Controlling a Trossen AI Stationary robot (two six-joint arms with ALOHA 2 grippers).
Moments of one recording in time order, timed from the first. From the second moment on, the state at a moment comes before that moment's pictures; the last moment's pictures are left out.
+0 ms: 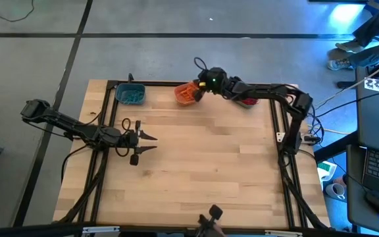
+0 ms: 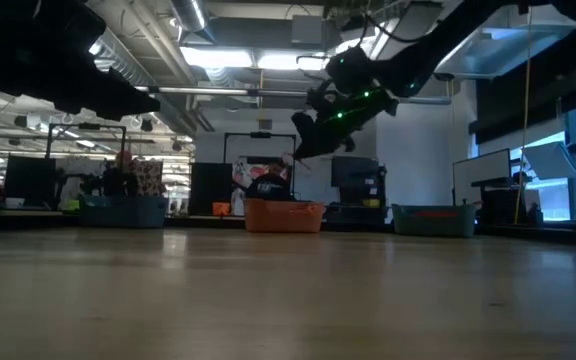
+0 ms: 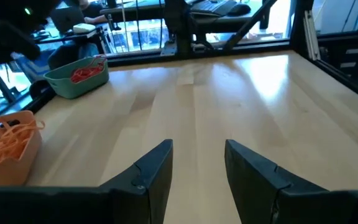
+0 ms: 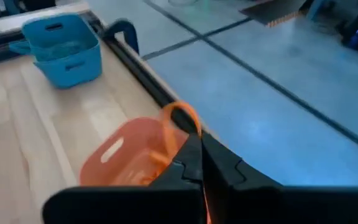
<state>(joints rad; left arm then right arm) -0.25 0.73 0.13 0.38 -0.32 0.03 -0.52 1.86 1.23 0.19 0.08 0.00</state>
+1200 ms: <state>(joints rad) -0.06 0.41 0.12 0.12 -0.18 -0.02 -0.19 0.98 0.48 0.14 -0.12 0.07</state>
